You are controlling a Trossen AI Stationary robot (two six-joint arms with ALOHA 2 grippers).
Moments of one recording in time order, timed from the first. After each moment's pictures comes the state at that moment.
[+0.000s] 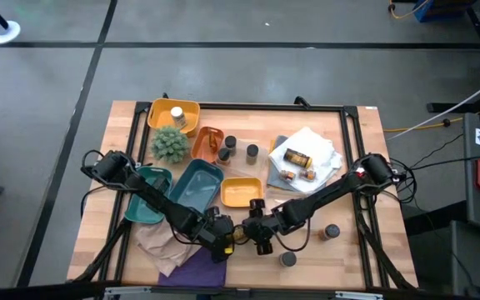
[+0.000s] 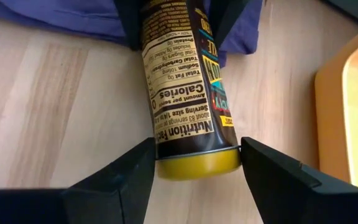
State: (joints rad) left arm -0.54 1.92 1.17 -0.30 -0.31 -0.75; right arm 0.44 1.96 1.29 -0.30 0.16 0.21
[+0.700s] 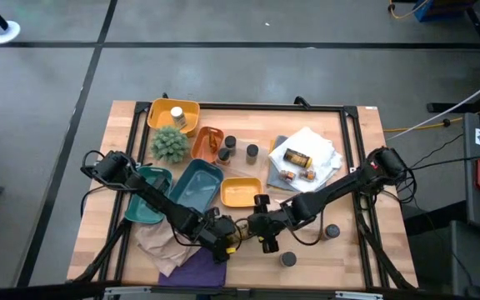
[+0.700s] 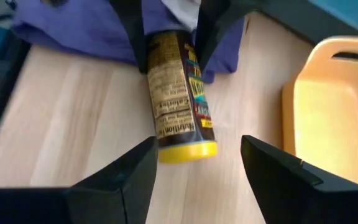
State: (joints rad) left arm -0.54 1.92 1.19 -0.30 -0.31 -0.78; right arm 0.44 1.83 1.29 -0.39 0.17 0.20
